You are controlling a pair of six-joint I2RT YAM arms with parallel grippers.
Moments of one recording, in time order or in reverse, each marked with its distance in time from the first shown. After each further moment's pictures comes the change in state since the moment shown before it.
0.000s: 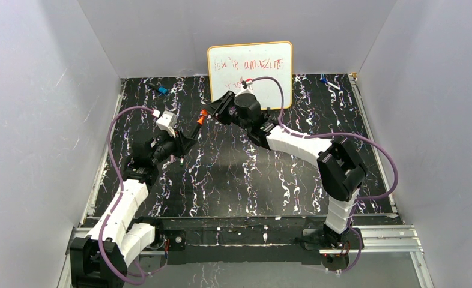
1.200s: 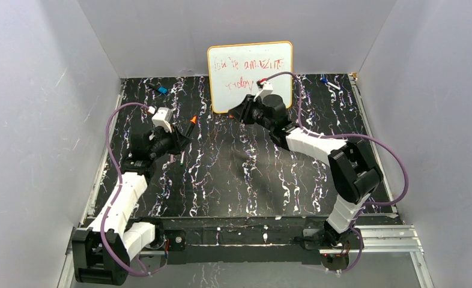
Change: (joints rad) left arm 0.060 0.085 0.080 -0.137 -0.064 -0.044; right arm -0.179 -0.086 -0.200 0.024 -0.150 -0.608
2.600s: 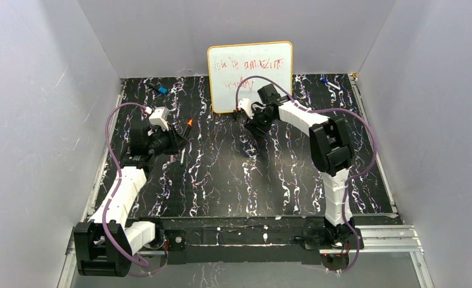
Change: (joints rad) left arm 0.039 0.045 0.035 -0.091 -0.003 -0.053; right arm -0.144 0.385 0.512 -0.953 -0.235 -1.238
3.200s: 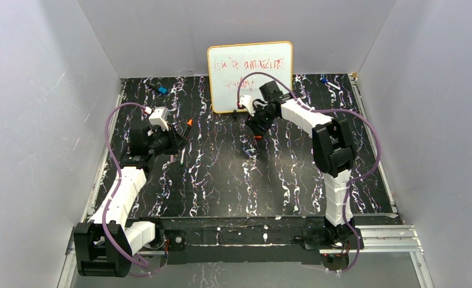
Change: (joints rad) left arm 0.000 -0.004 0.000 0.000 -0.001 -0.001; right arm -0.013 -0.026 0.013 -0.021 -0.015 0.004
